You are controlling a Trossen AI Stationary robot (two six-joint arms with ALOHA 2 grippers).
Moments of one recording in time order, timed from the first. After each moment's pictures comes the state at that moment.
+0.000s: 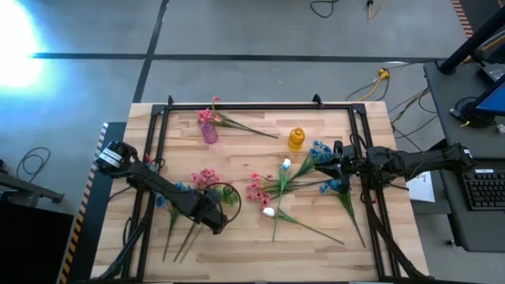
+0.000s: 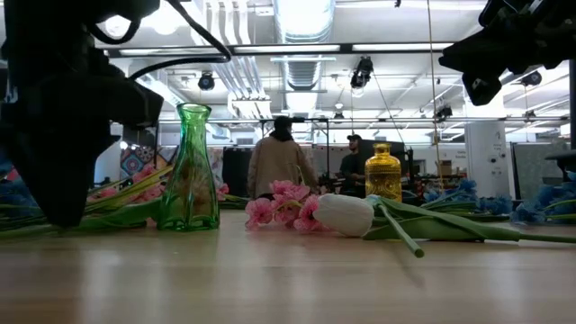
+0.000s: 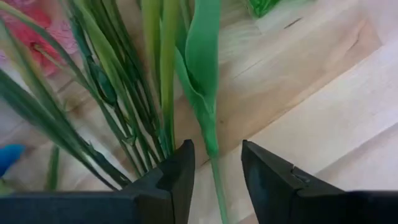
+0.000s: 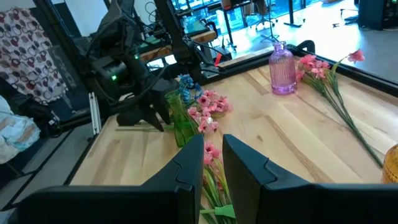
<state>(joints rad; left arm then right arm) -0.49 1.73 0.99 -0.78 -0.10 -1.42 0.09 0.46 0.24 0.03 0.11 0.32</state>
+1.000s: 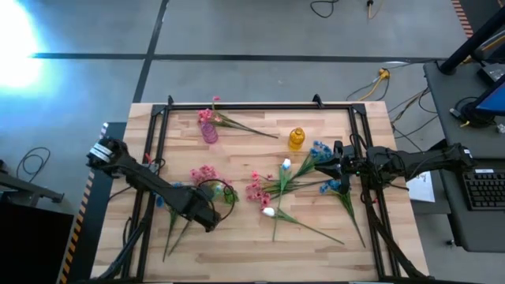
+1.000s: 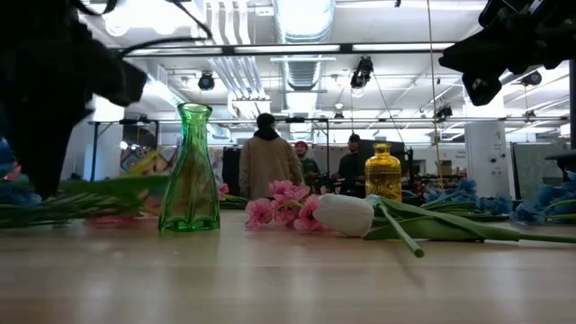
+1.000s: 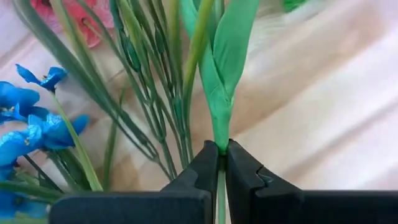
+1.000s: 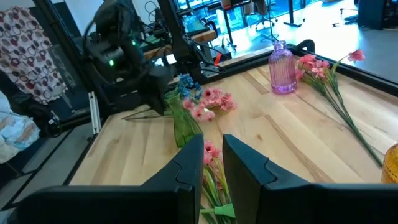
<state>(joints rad) -0.51 1.59 1.00 -0.92 -0.10 -1.43 0.09 0.46 0.24 0.03 0.11 0.32</state>
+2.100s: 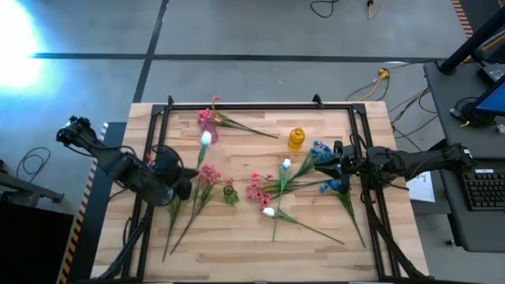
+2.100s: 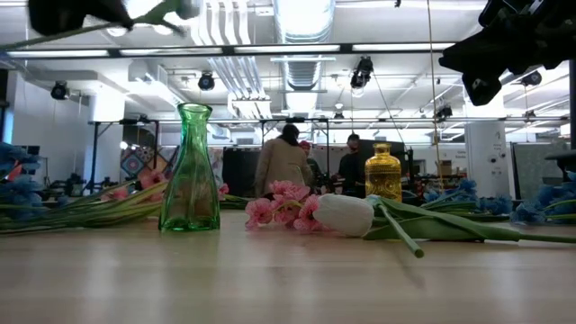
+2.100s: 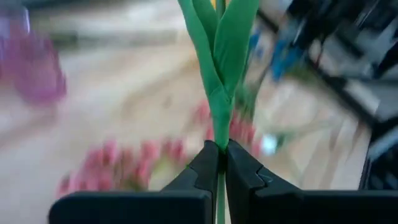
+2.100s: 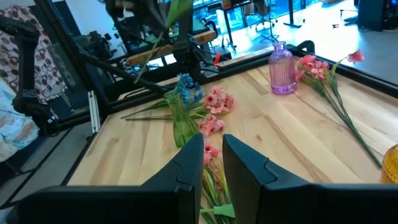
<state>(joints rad) -0.61 0.95 1.00 -0.95 -0.81 -1.28 0.09 0.46 0.24 0.03 0.11 0.31</state>
